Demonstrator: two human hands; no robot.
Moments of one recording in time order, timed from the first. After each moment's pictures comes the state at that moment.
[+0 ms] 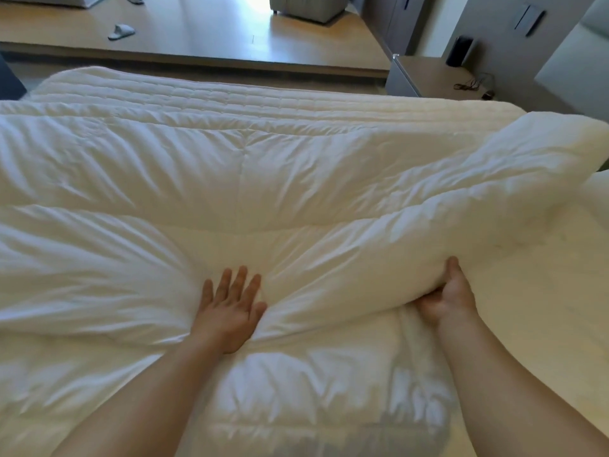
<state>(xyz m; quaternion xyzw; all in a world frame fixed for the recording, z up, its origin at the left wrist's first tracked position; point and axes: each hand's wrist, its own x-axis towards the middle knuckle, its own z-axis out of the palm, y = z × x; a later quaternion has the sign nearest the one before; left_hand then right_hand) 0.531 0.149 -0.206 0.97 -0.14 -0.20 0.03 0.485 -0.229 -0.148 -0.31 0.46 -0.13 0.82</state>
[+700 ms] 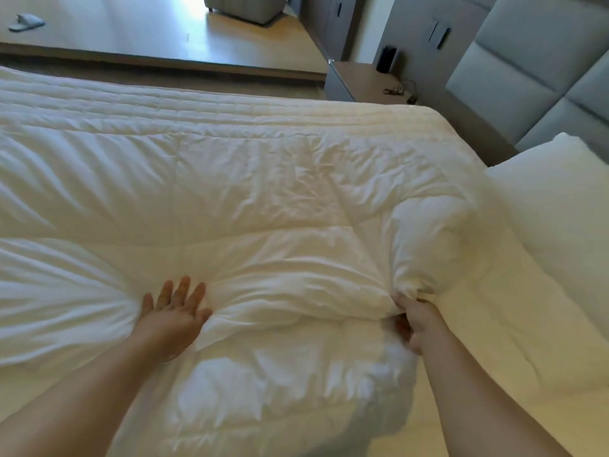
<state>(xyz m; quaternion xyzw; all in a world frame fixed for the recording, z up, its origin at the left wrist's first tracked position) 0.541 0.139 -0.184 0.96 -0.14 -0.25 0.00 0.401 -0.260 -0.123 -0.53 0.54 -0.05 0.65</state>
